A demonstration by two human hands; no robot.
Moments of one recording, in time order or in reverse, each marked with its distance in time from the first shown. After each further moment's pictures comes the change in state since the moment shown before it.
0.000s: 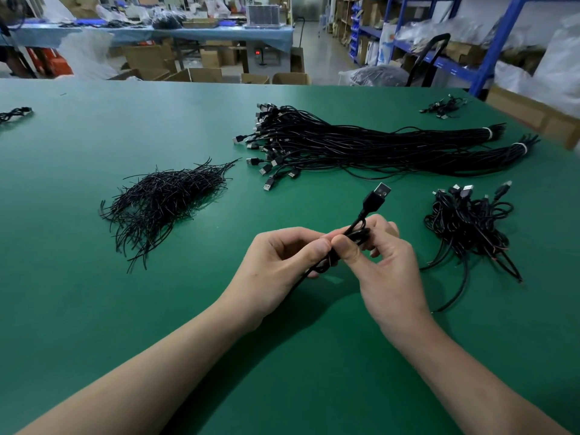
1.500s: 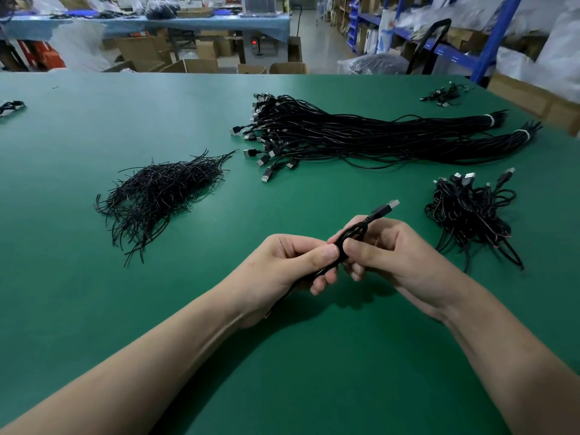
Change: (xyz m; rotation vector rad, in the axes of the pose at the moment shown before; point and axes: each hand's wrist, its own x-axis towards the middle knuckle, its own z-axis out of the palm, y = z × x) left_hand -0.006 0.007 0.000 -0.118 -0.308 -0.152; right_hand 0.017 -0.006 -0.037 0.388 -0.492 0.355
